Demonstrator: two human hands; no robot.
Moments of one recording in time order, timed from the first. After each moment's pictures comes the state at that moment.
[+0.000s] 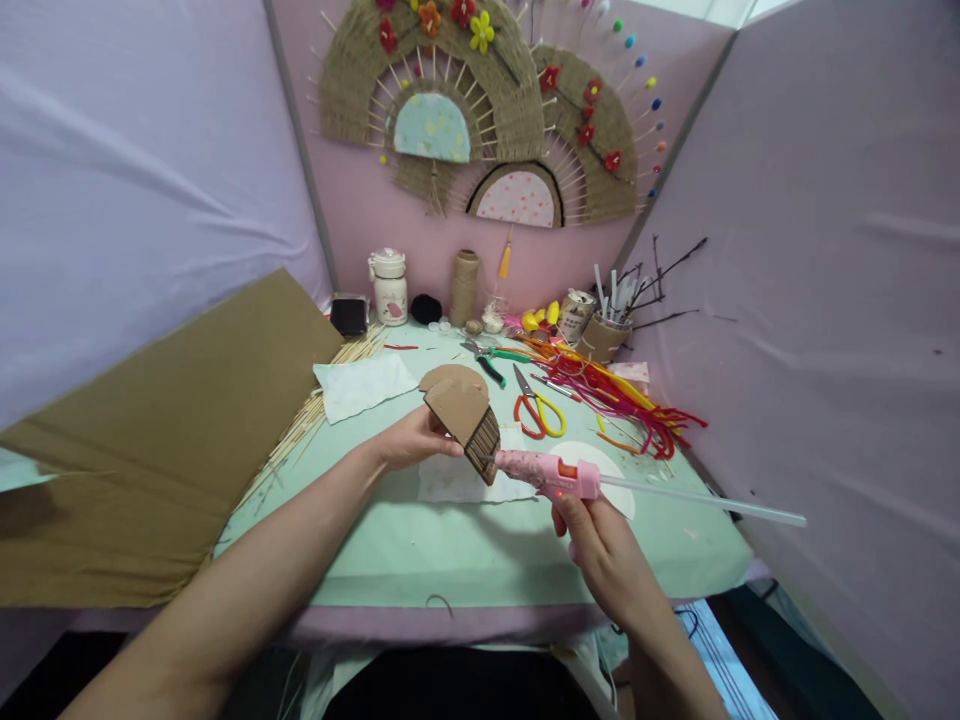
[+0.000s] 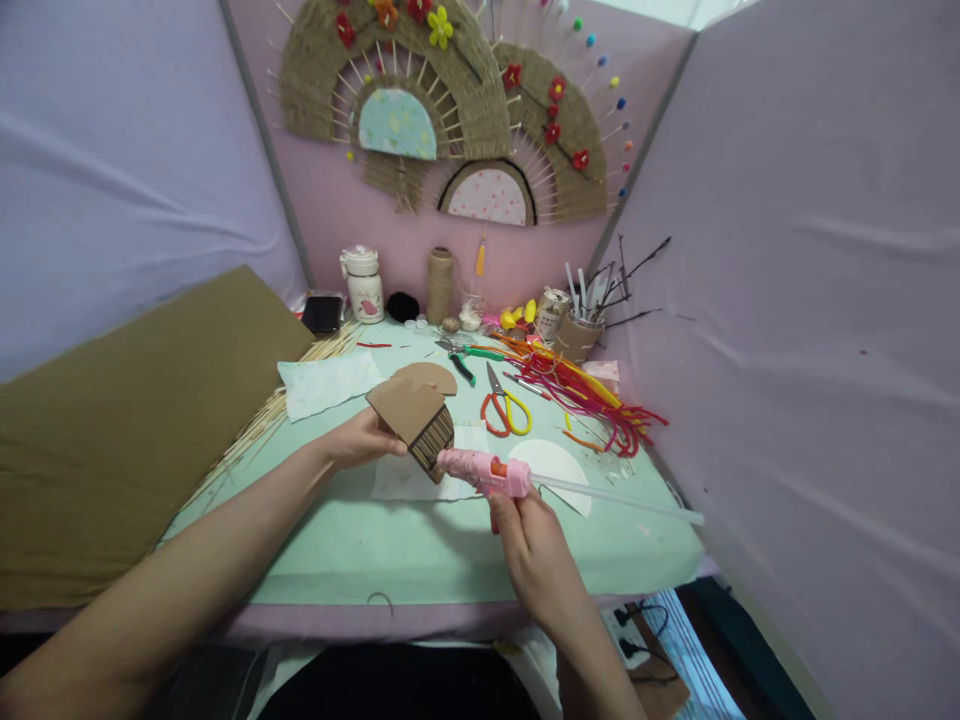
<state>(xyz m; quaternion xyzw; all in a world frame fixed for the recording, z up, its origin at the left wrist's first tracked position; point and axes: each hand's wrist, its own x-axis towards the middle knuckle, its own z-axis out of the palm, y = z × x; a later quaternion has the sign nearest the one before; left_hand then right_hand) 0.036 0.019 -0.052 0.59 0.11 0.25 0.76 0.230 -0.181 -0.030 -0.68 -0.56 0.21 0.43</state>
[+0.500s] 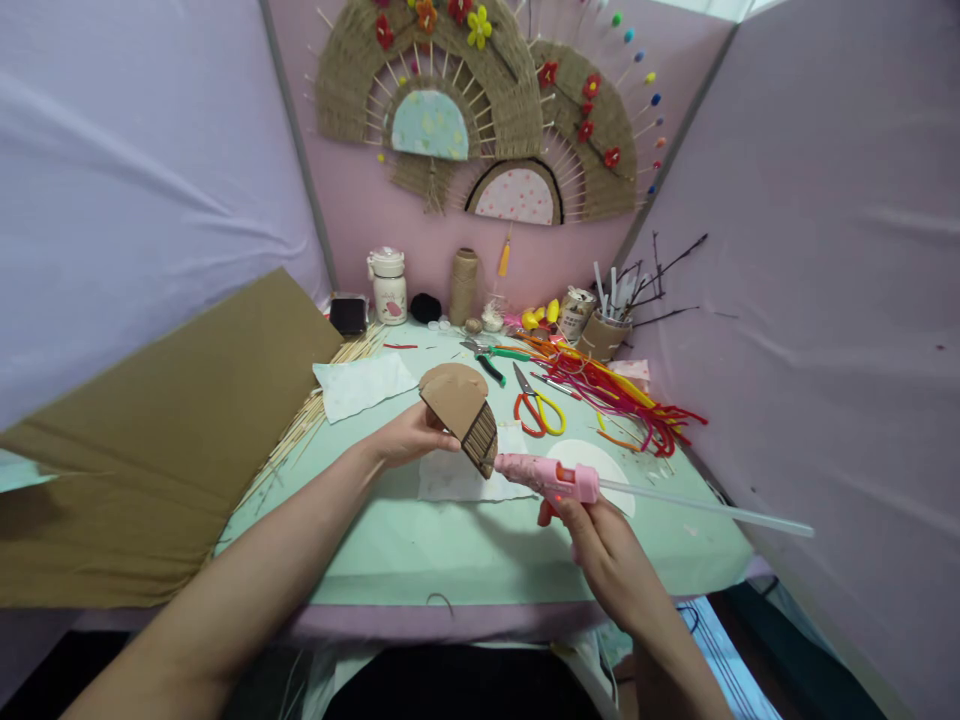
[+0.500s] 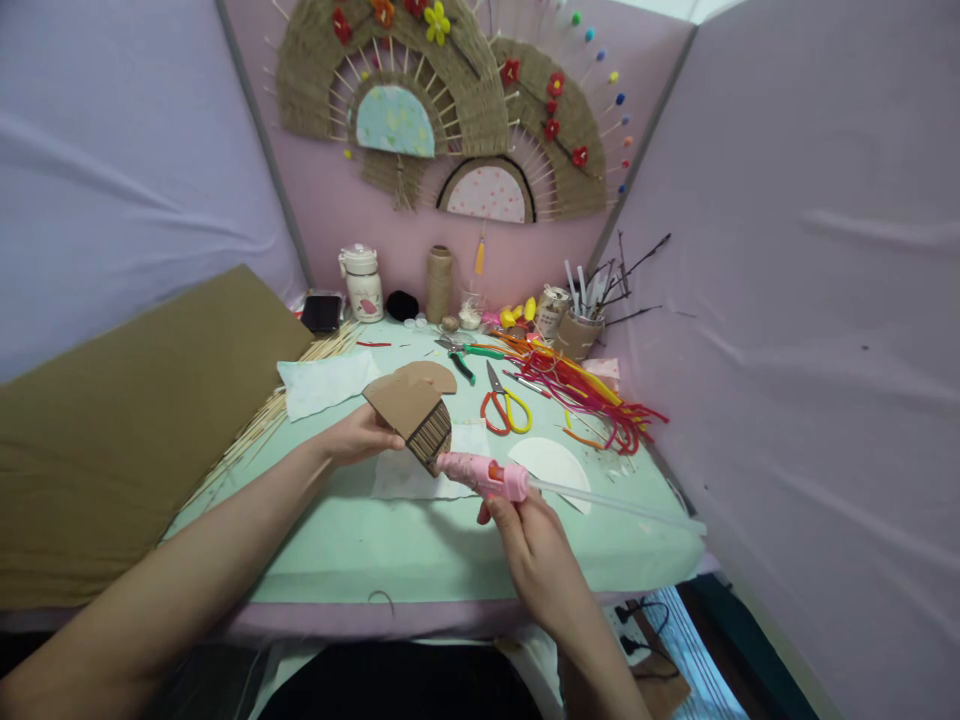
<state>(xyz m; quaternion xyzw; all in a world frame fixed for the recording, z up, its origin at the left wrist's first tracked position) 0.034 0.020 -0.049 0.60 0.13 0.25 0.75 0.233 -0.184 -0.030 -0.67 -0.58 0.23 0.40</state>
